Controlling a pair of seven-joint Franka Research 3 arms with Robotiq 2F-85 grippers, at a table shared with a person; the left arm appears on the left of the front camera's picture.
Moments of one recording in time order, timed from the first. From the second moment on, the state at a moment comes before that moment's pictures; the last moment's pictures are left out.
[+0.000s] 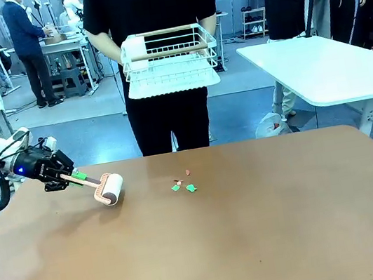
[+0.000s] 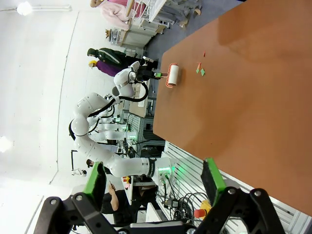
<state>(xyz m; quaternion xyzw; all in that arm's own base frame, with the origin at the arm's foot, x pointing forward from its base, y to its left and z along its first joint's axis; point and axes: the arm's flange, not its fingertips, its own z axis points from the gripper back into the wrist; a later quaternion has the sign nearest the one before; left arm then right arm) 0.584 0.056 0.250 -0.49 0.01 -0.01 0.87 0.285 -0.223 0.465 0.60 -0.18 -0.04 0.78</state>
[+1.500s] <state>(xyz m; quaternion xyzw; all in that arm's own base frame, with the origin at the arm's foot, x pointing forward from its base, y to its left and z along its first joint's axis) 0.568 -0.016 0.208 -0.55 0.00 -0.02 0.84 0.285 -0.223 0.465 0.60 -0.18 -0.04 0.78</state>
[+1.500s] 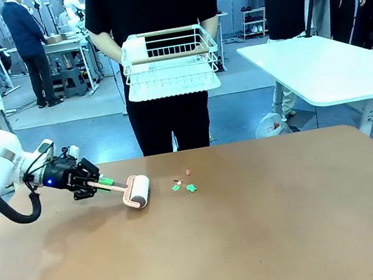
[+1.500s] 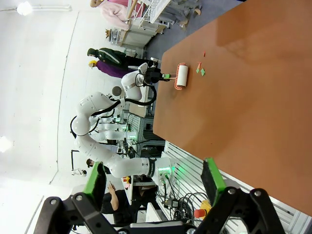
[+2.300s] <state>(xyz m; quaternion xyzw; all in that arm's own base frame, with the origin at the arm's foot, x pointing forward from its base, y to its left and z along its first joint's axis) 0.560 -0.076 0.201 -0.56 -0.02 -0.02 0.83 0.285 -0.223 0.465 0.60 -0.18 -0.04 0.78</state>
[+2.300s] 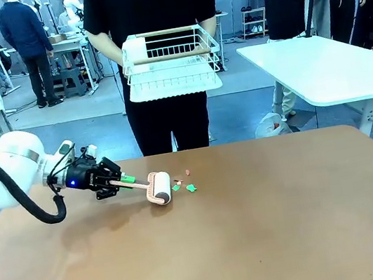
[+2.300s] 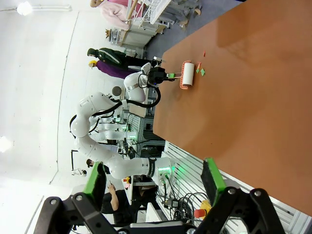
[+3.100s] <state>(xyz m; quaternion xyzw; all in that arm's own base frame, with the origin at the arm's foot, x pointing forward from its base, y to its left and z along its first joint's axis) 0.551 -0.139 0.187 -0.58 -0.02 -0.01 0.81 0.285 -0.223 0.465 0.60 -0.18 -0.04 0.78</state>
